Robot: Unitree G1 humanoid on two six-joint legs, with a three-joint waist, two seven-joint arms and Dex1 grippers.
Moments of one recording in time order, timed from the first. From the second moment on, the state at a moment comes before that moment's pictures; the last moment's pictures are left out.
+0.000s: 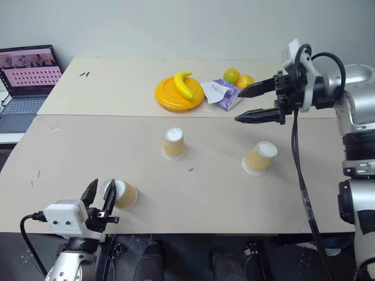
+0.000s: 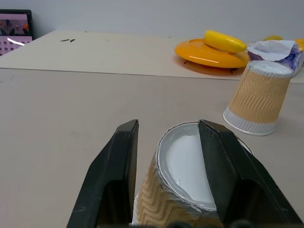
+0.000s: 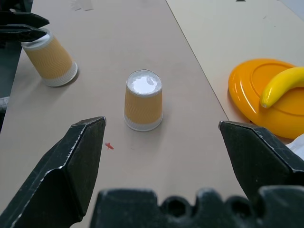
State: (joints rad) left arm 0.59 0.11 0.23 -0.78 -0.31 0.11 -0.22; right arm -1.13 -0.79 0.13 0.38 0.32 0.51 1.46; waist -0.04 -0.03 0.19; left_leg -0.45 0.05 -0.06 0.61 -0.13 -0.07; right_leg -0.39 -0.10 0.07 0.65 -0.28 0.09
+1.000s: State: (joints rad) left arm 0.56 0.11 0.21 -0.69 -0.34 0.09 -0.26; right arm -1.08 -0.80 0.10 0.30 0.34 0.57 1.42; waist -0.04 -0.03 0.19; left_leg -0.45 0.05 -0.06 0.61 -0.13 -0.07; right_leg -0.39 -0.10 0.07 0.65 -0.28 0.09
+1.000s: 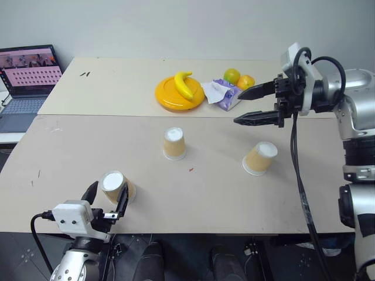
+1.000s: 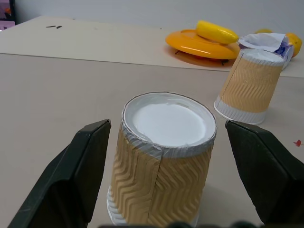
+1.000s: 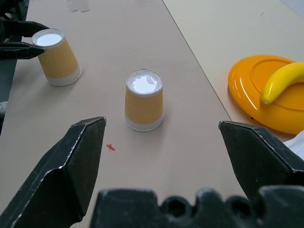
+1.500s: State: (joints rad) left arm 0.44 0.17 0.22 -0.60 -0.34 0.09 -0.29; right arm -1.05 -0.83 0.09 0.26 0.34 0.60 1.41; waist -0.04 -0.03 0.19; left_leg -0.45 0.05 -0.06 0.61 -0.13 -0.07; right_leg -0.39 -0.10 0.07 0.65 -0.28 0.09
